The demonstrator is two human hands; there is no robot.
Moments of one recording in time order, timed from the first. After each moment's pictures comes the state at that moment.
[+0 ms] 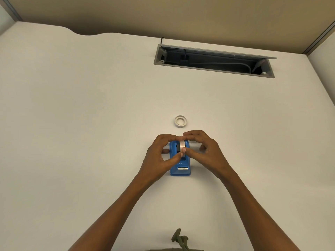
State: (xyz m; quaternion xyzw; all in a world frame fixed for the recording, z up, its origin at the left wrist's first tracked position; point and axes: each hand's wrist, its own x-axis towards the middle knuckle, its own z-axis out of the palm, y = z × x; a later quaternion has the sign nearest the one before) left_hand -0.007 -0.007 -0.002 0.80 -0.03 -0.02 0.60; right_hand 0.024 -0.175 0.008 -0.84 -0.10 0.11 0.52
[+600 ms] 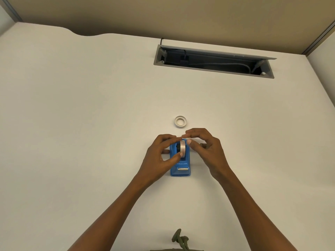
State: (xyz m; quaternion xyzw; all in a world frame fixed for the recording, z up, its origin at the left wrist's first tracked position) left_hand -0.007 -0.004 -0.005 0.81 -0.04 -0.03 0.58; right_hand 0.023 -0.172 0.010 -0.79 -0.03 0.07 0.61
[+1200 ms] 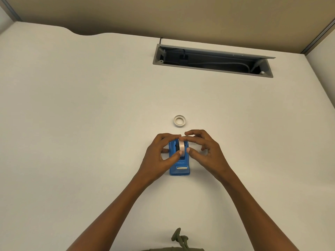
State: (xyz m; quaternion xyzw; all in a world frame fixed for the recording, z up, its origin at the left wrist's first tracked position) left_hand -0.008 -0.007 -0.001 0.81 -0.03 -0.02 0.59; right_hand 0.018 -0.180 0.007 -0.85 -0.12 0.08 0.51
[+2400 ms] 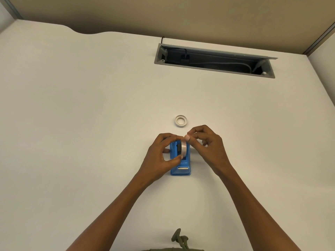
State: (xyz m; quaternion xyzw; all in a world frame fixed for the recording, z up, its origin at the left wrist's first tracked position) left_hand -0.005 -0.003 -0.007 0.82 -0.05 -0.03 0.57; right_hand 0.030 -0.171 0.013 -0.84 -0.07 0.04 0.54
